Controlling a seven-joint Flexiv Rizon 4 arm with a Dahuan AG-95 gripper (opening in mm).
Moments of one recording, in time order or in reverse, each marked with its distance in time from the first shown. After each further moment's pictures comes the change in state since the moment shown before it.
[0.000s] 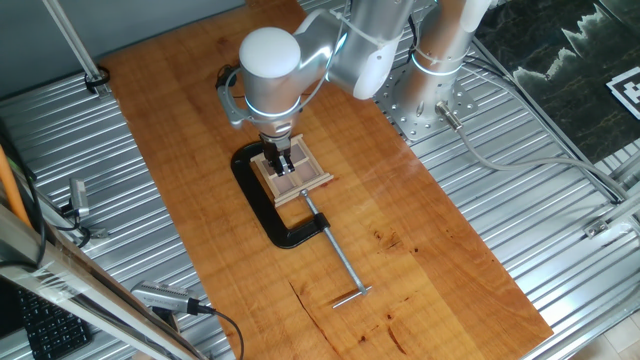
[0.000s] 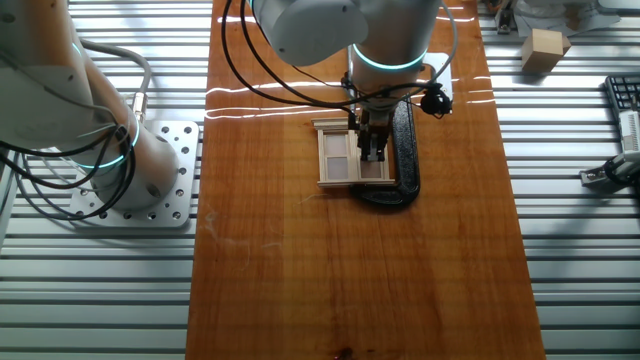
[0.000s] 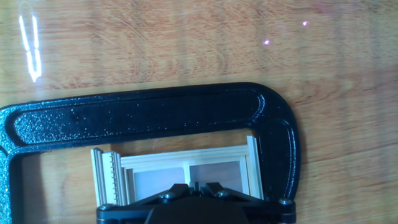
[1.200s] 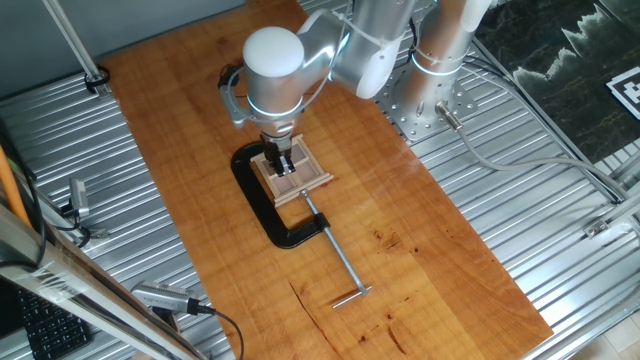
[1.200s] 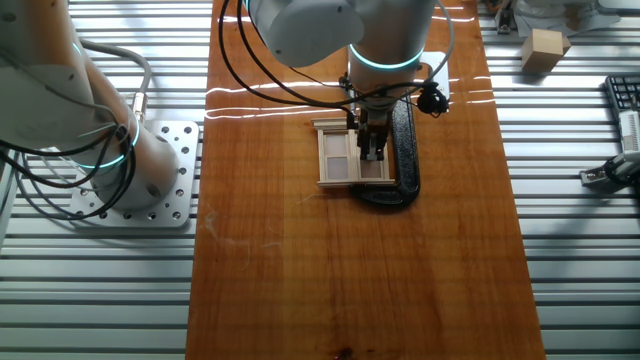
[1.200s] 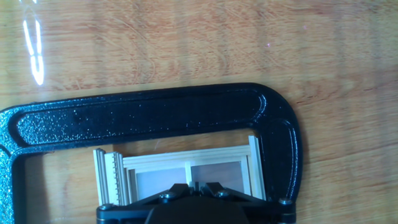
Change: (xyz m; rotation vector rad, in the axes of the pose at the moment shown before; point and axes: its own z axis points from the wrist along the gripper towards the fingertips) arm 0.000 0.002 0.000 -0.003 -0.018 0.006
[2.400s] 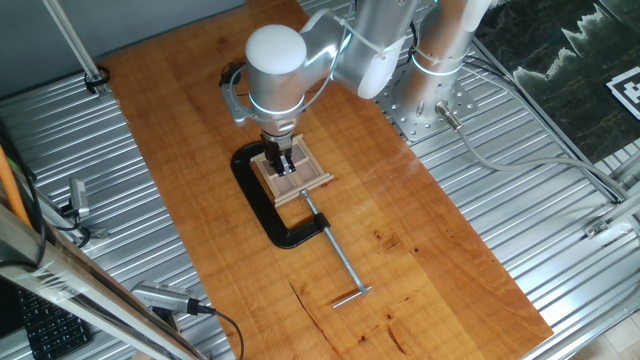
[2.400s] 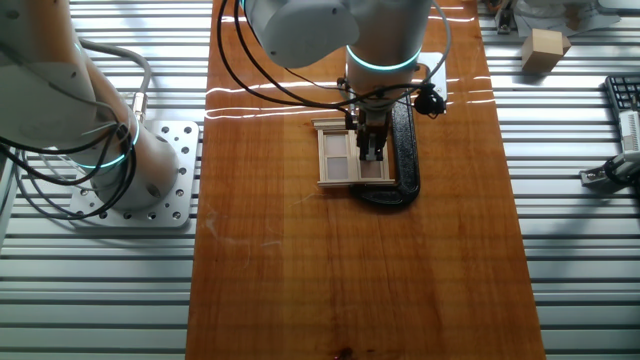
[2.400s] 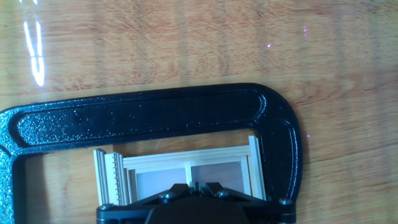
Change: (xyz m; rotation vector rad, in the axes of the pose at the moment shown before) arm 0.000 0.000 0.000 -0.009 -0.010 0.003
